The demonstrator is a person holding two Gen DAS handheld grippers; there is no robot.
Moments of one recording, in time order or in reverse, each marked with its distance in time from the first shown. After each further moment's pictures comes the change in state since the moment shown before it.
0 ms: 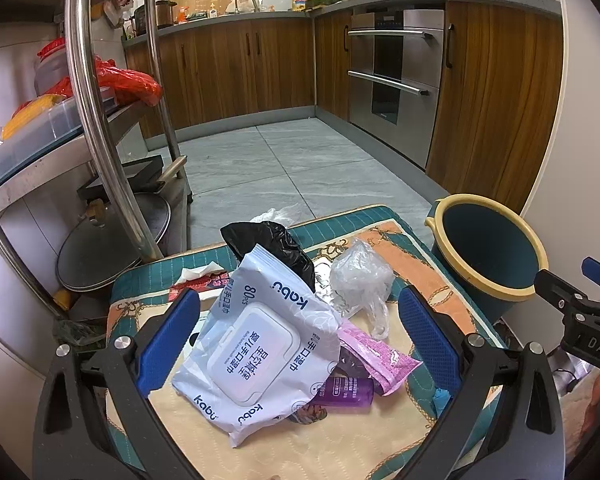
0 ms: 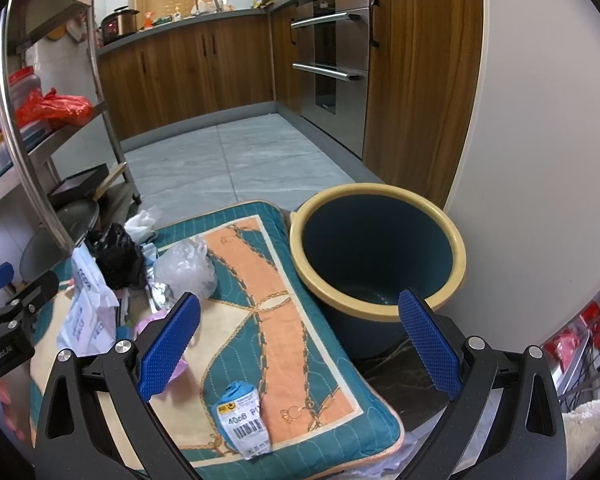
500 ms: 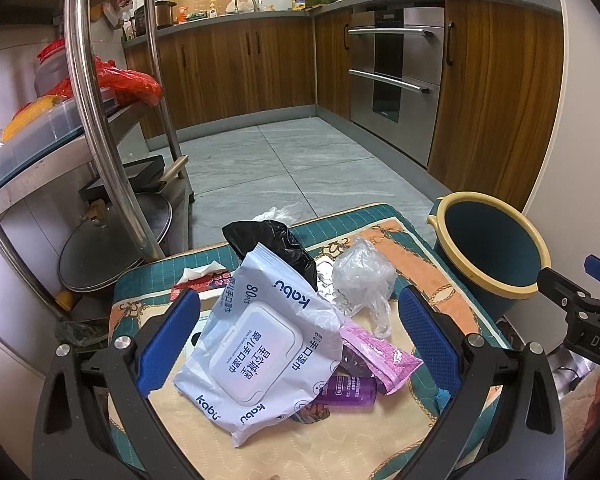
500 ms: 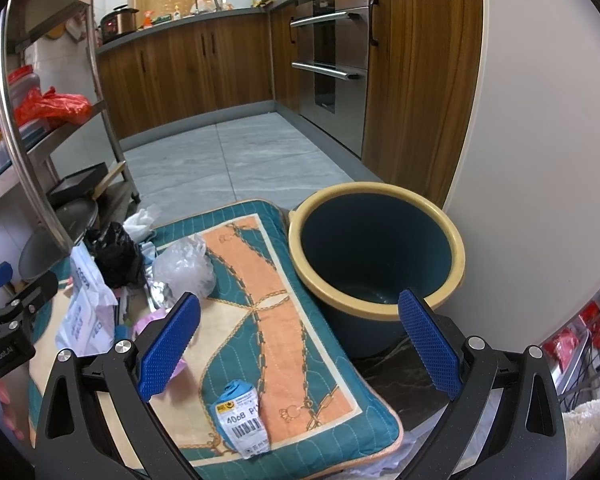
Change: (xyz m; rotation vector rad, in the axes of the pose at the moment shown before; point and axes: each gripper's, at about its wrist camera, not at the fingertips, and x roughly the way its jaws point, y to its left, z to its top) left arm 0.001 -0.004 0.000 0.011 0.005 0.009; right arm 0.001 -0.002 0.000 0.001 0.003 -0.003
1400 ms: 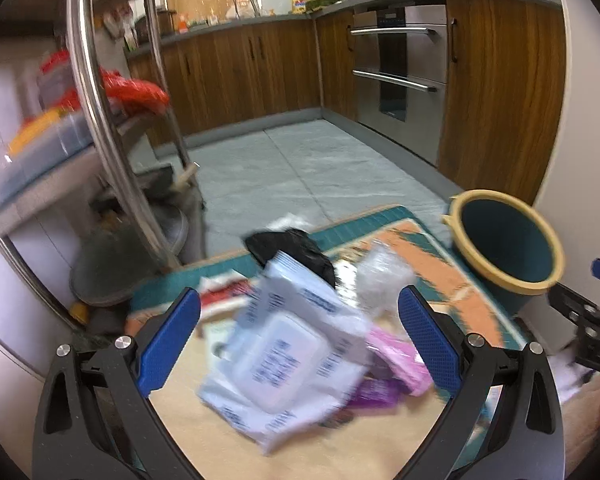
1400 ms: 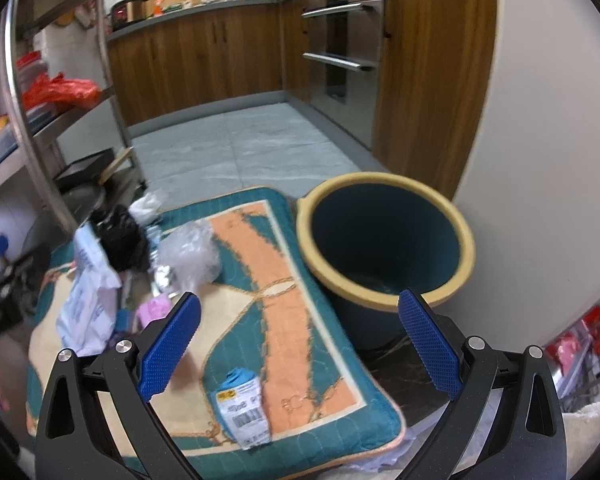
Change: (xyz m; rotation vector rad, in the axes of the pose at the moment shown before) left arm 0.000 0.016 0.006 0.054 -0.028 0.065; right arm 0.006 0.003 -0.008 -0.037 0.042 0.062
